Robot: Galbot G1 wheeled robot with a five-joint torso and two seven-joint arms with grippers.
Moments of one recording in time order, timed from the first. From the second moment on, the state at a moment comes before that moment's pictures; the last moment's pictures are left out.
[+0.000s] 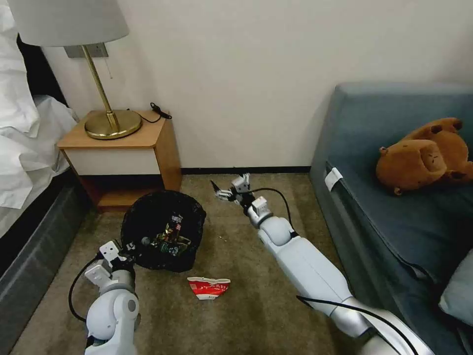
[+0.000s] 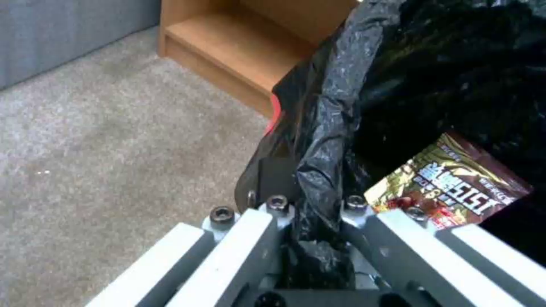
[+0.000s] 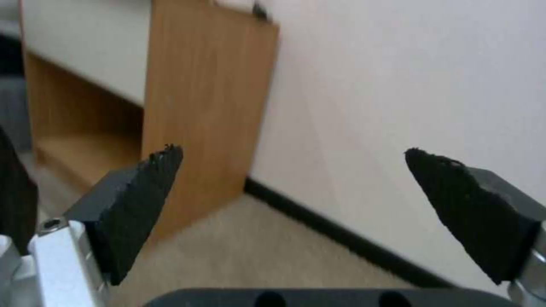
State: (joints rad) left arm 1.35 -1.57 -0.76 -1.89 -0.49 0.33 -0.24; right arm -0.58 1.39 -0.10 1.04 0.17 0.26 -0.09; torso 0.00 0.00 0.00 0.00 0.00
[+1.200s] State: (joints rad) left arm 1.35 -1.60 -0.79 -1.88 -0.49 0.31 -0.23; right arm -0.59 1.34 -0.33 0.84 0.05 0.28 -0.78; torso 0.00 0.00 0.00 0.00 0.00
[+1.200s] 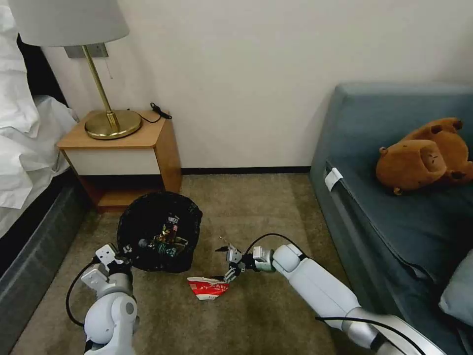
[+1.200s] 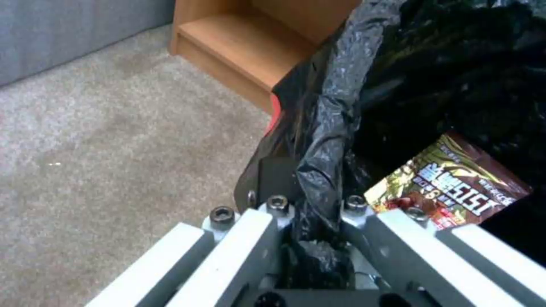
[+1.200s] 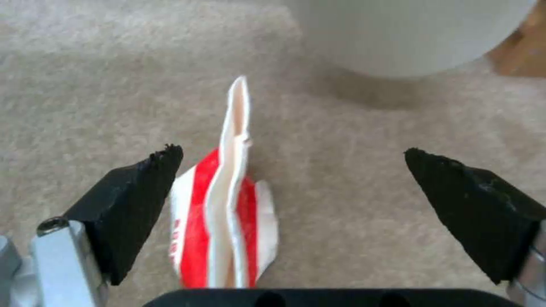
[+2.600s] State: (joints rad) left arm 1.33 -1.60 -0.79 -1.87 -0.49 0.30 -0.23; right arm -0.62 1.44 -0.21 0.61 -0.10 0.40 -0.84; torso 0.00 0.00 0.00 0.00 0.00
